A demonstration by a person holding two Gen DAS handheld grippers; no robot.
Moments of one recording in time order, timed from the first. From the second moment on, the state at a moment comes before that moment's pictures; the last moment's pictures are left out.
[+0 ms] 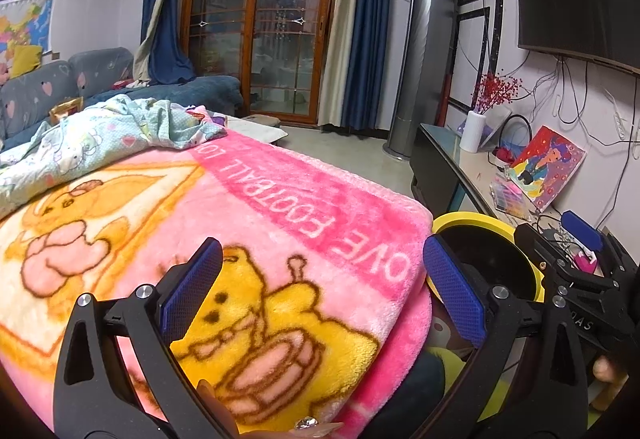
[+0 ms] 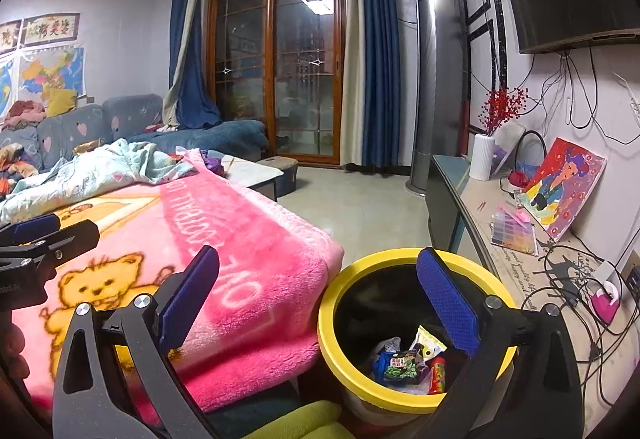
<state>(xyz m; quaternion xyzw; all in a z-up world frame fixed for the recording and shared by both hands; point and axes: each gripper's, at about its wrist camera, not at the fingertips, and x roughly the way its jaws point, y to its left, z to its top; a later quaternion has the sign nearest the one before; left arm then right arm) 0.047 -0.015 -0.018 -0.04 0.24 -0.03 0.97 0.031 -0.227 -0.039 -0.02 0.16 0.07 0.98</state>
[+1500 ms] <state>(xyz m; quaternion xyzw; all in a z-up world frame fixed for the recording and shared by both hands) 0.043 -0.015 -0.015 -0.05 0.24 -0.03 0.97 0.042 -0.227 -0.034 -0.02 0.19 0.07 0.98</state>
